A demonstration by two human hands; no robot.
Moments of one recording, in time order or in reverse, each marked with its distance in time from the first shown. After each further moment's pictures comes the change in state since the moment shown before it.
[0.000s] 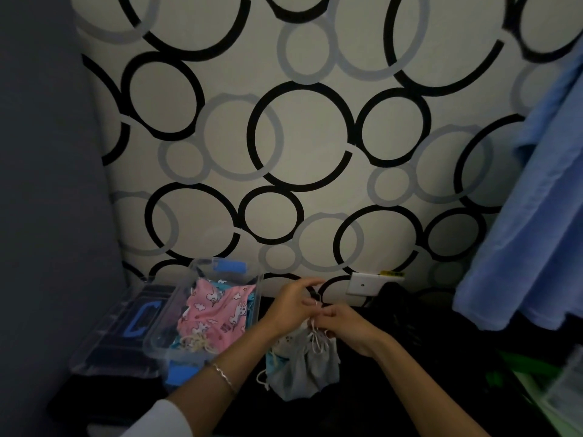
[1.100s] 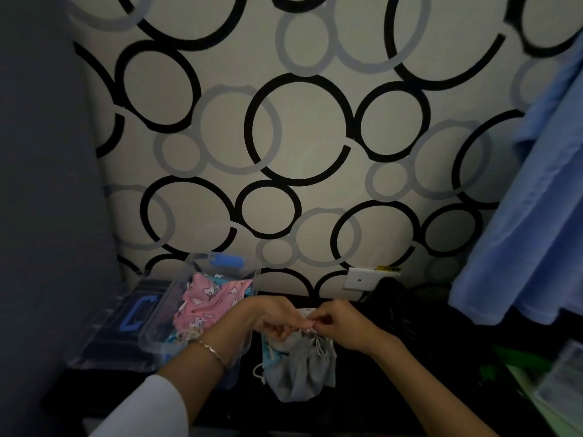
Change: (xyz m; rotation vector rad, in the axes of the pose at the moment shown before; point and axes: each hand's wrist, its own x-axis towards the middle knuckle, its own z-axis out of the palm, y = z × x) left_hand 0.004 -0.006 -0.027 0.036 -0.509 -0.686; right_hand -0.010 0.000 -0.006 -0.602 -0.011 -0.291
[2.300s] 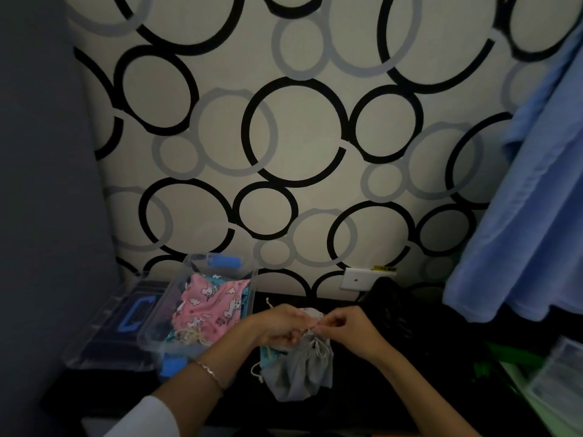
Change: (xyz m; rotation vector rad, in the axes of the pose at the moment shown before) left_hand 0.000 -0.011 0.031 -0.282 0.038 0.176; right_hand -0.024 0.015 0.010 0.405 0.229 0.156
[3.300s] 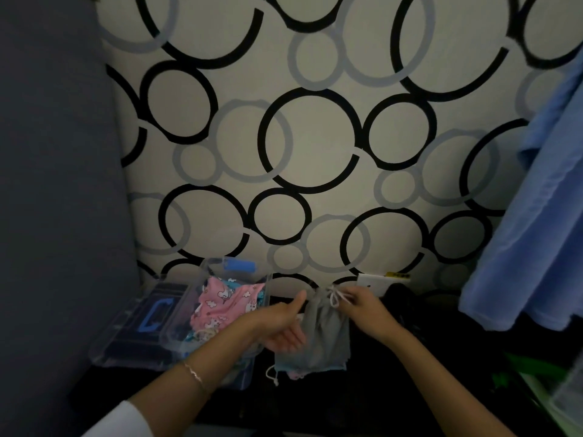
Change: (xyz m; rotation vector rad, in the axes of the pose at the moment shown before) left_hand -0.047 0.016 -0.020 0.302 0.110 -0.168; right_hand 0.018 -0.044 -0.010 -0.072 0.017 -0.079
